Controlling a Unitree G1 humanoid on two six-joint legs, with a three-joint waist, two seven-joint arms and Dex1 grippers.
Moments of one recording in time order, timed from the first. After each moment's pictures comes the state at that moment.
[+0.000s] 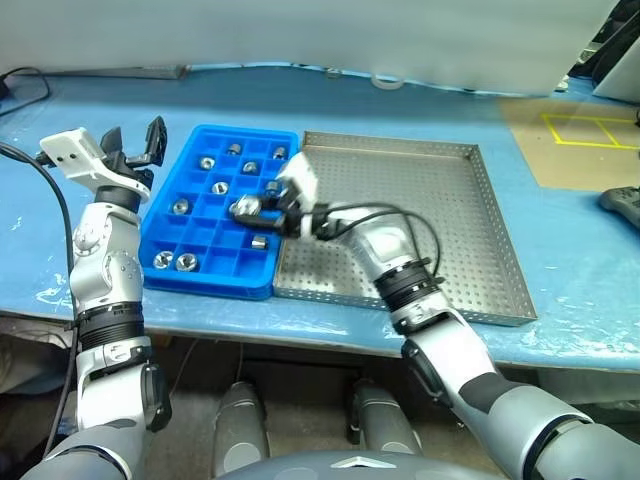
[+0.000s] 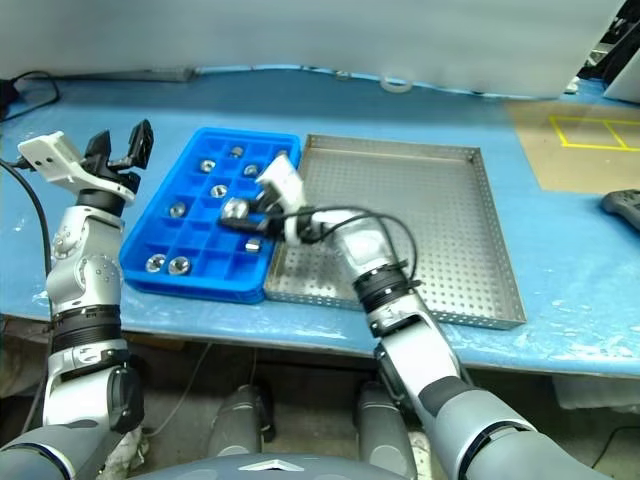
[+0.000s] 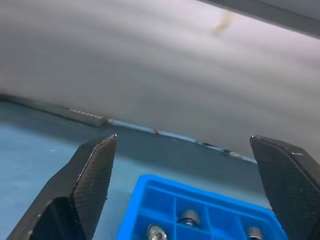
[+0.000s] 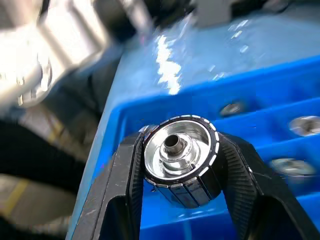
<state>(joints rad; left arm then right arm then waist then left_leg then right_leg) -0.56 0.35 0.44 0.21 -0.49 0.10 -0.29 -0.89 0.07 0.29 0.59 0.16 0.28 0.94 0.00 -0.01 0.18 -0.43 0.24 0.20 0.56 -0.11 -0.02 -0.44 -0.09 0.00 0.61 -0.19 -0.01</state>
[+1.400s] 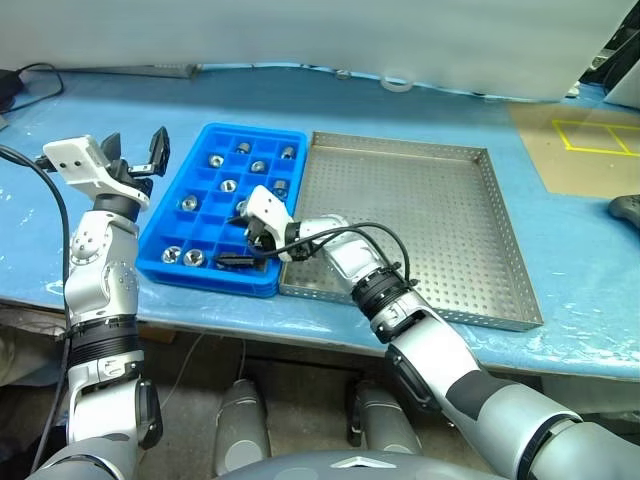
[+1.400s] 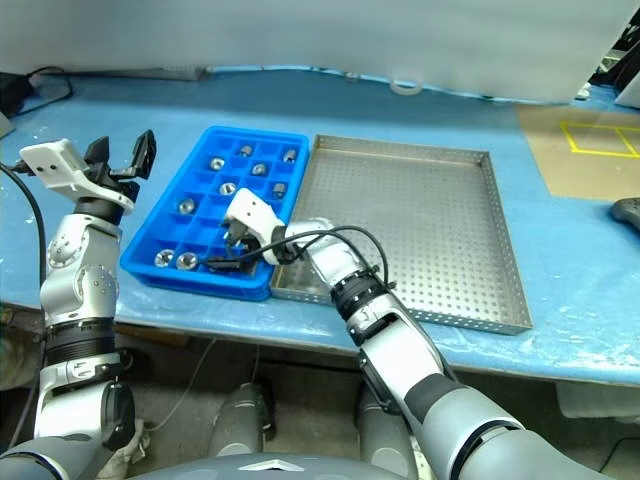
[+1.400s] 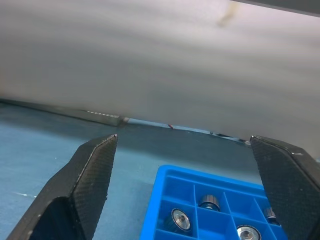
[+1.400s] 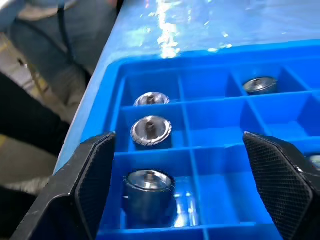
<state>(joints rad) -0.51 0.37 0.40 0.15 -0.48 0.11 -0.27 -0.92 0.12 0.24 0.74 0.09 0.14 0.88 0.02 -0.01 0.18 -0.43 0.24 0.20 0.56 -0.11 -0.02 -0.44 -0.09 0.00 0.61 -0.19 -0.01</state>
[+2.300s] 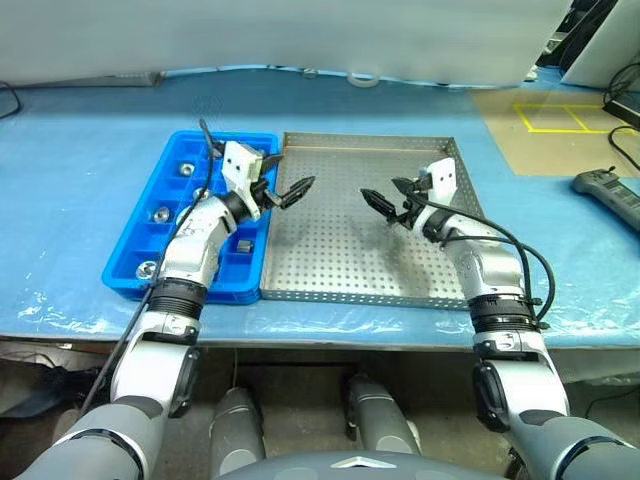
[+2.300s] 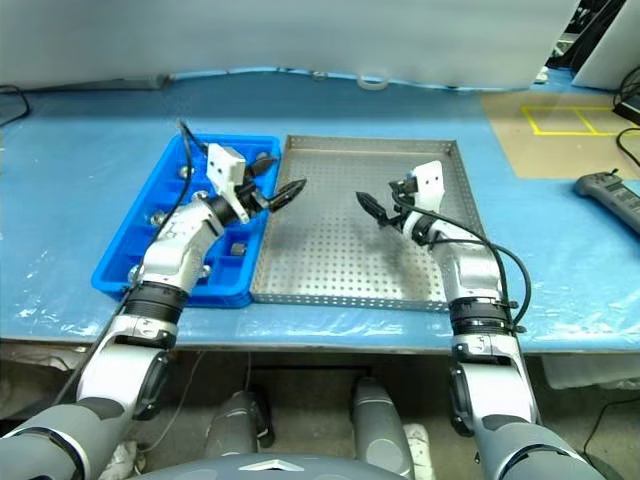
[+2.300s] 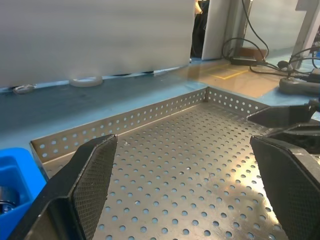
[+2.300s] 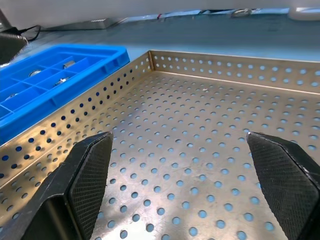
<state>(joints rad) -0.72 0.25 0.01 0.51 -0.28 0.00 -0.73 -0.62 -0.31 -0.14 0.33 0.27 0.35 0.63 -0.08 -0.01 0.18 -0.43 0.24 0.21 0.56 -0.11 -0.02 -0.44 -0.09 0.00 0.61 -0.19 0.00</state>
